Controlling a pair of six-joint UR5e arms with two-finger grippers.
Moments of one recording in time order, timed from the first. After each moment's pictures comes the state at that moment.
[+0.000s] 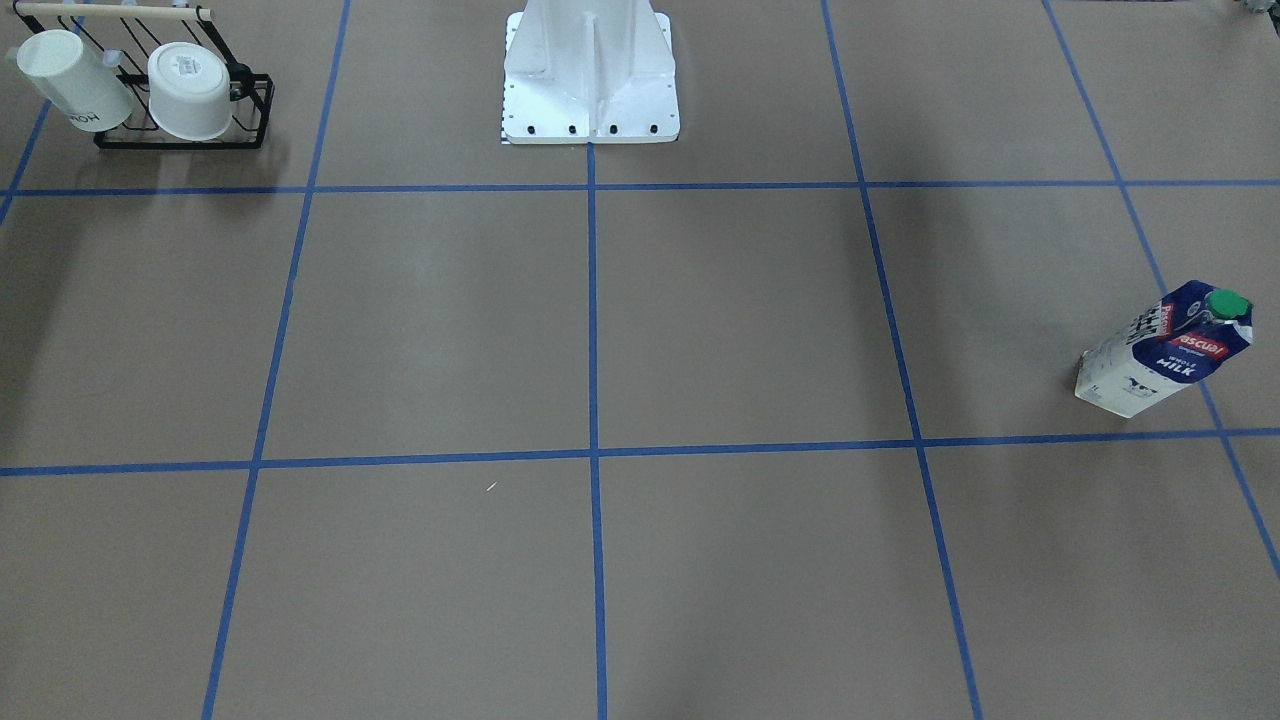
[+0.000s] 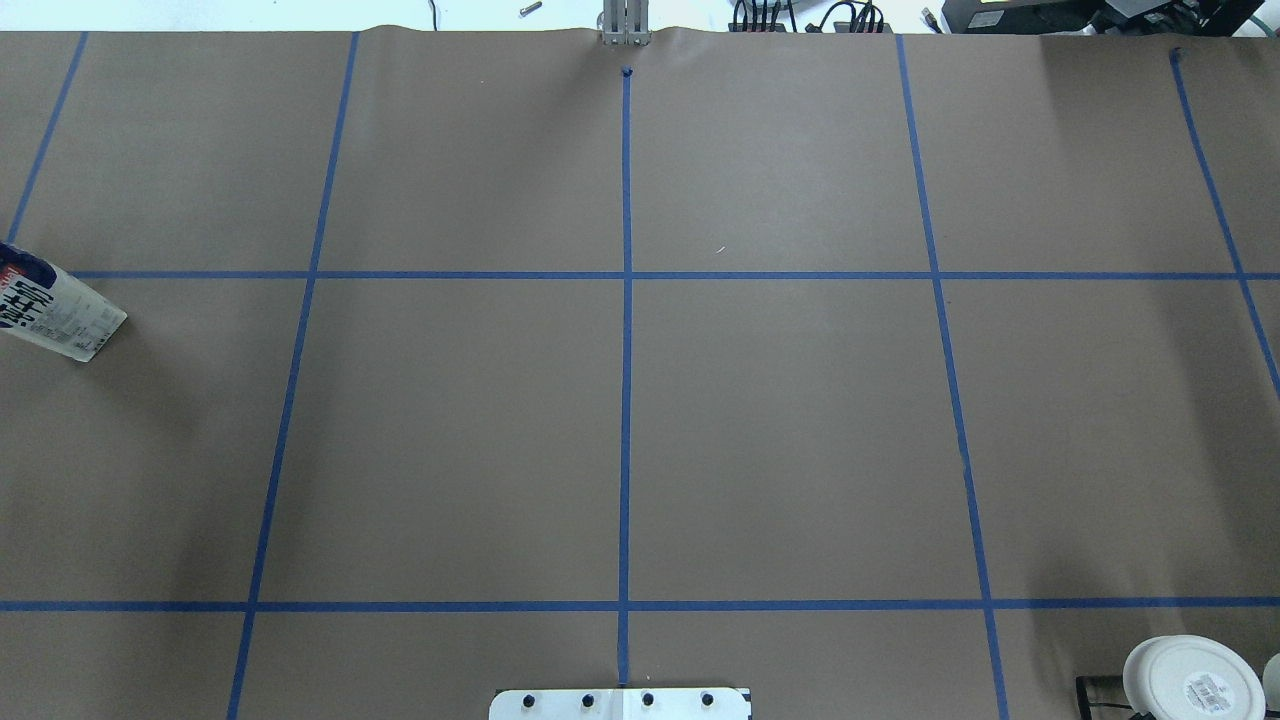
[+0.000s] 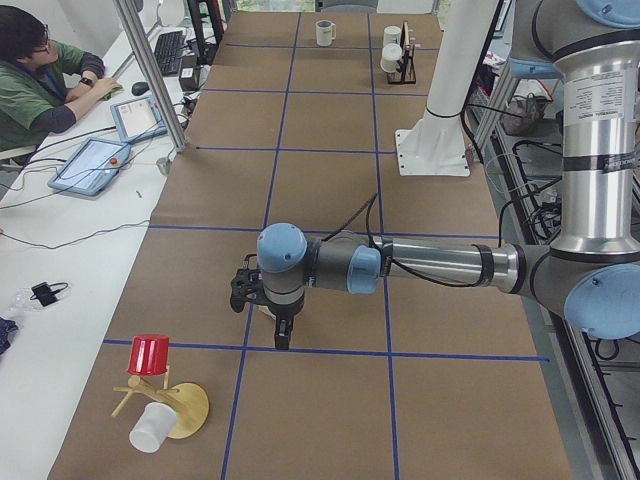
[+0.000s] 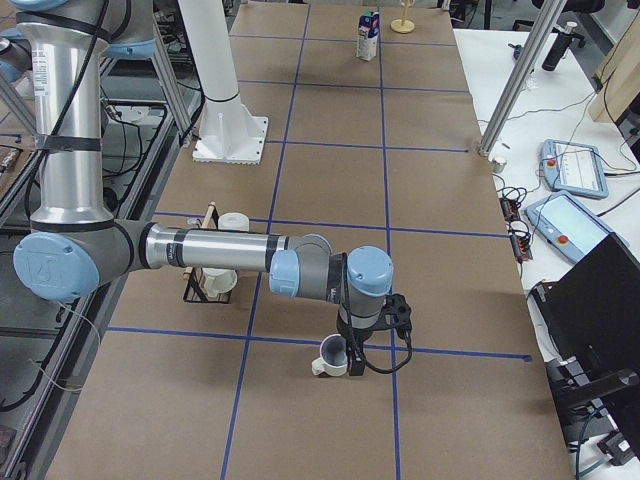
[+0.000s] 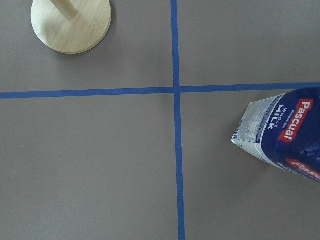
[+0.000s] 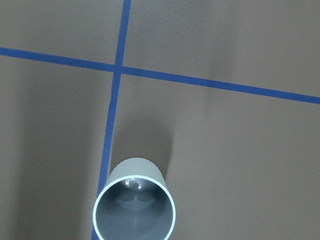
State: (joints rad) left arm -1.56 -1.48 -1.73 -1.61 -2.35 -0.04; right arm 1.60 -1.61 1.60 -1.62 2.24 -0.19
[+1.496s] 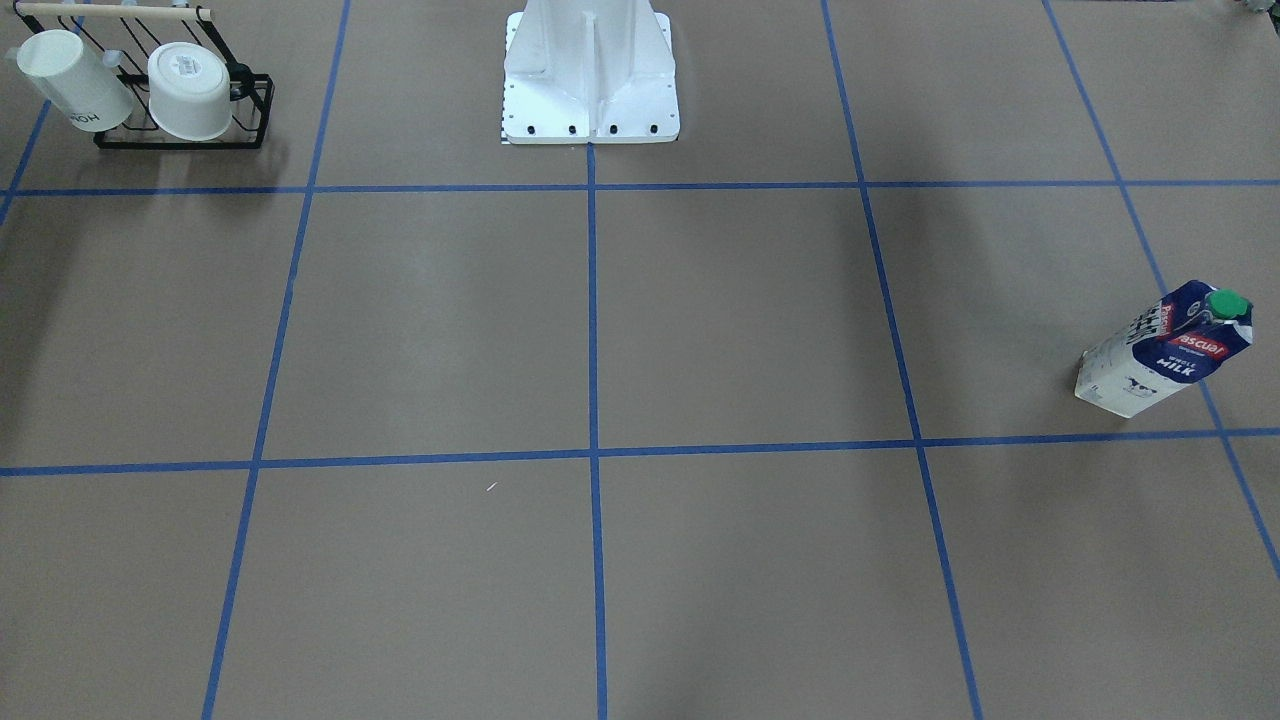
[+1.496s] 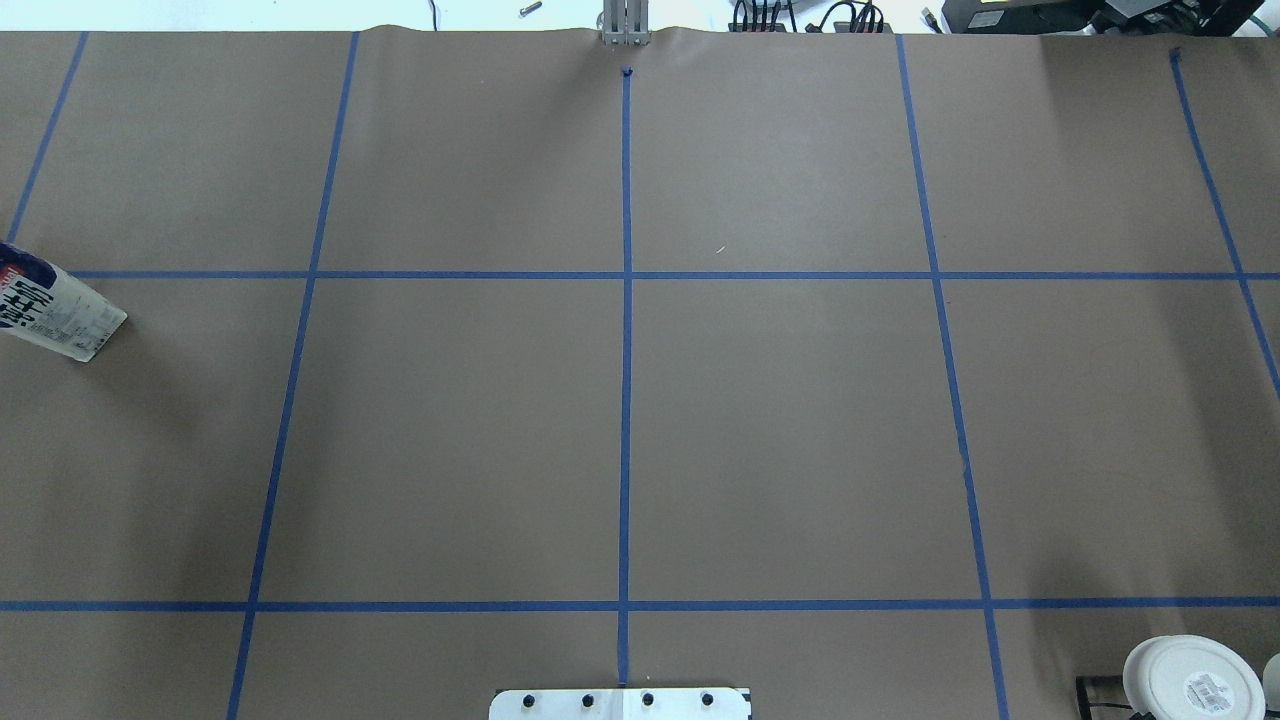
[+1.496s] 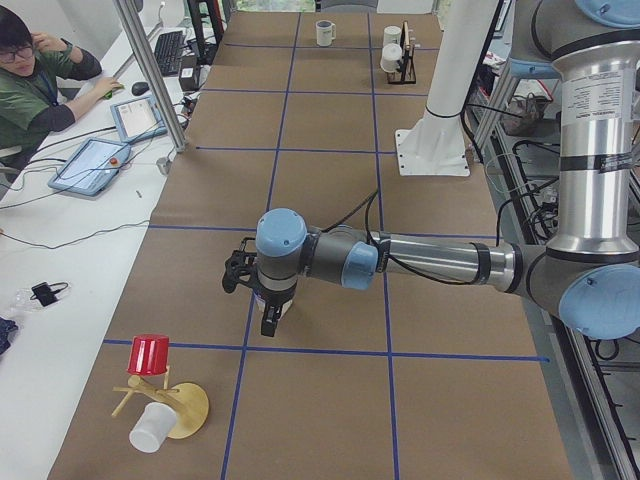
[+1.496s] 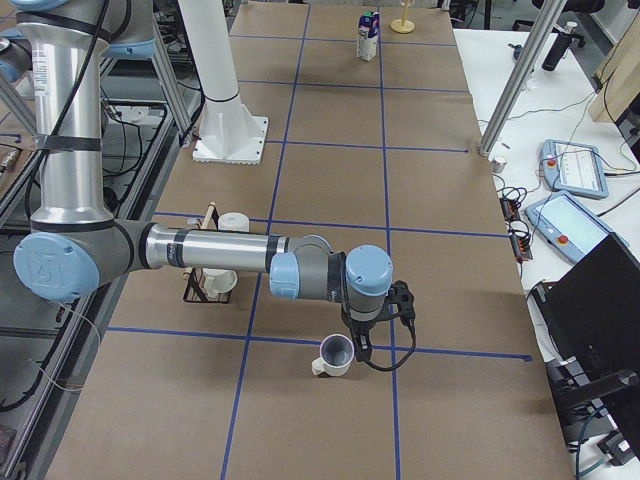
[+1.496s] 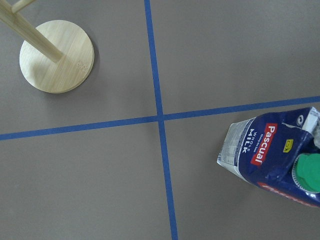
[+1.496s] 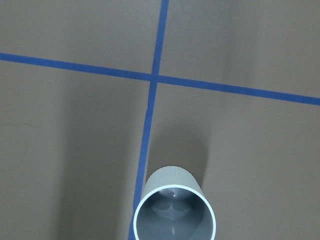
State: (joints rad) left arm -1.55 -1.49 -1.74 -1.73 -2.35 -0.05; right arm 1.60 -1.62 1.59 -1.49 2.37 -0.19
